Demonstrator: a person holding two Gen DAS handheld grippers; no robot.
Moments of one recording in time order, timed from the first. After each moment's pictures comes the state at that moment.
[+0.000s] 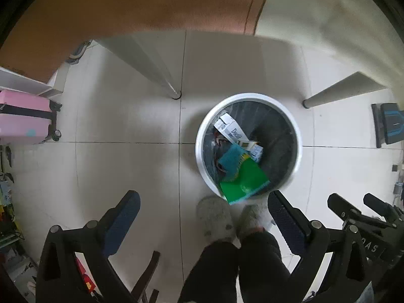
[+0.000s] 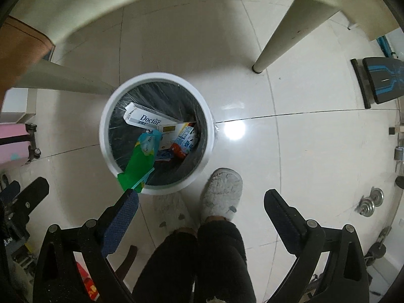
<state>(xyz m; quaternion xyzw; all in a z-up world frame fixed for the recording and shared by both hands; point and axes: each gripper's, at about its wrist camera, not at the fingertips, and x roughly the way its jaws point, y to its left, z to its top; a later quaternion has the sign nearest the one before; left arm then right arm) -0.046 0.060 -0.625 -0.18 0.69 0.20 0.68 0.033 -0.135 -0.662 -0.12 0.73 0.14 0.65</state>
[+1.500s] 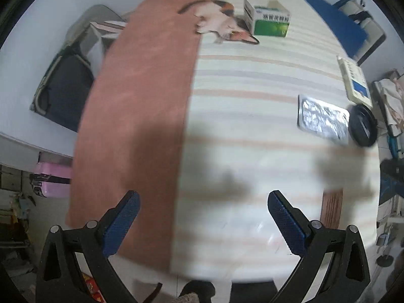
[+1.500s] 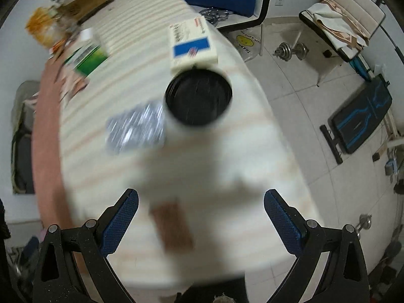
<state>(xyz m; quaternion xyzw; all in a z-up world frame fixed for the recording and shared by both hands) 0.268 0.092 -0.318 -0.14 0.61 0.26 0.74 0.436 -0.143 -0.308 0.00 0.66 0.12 0.74</state>
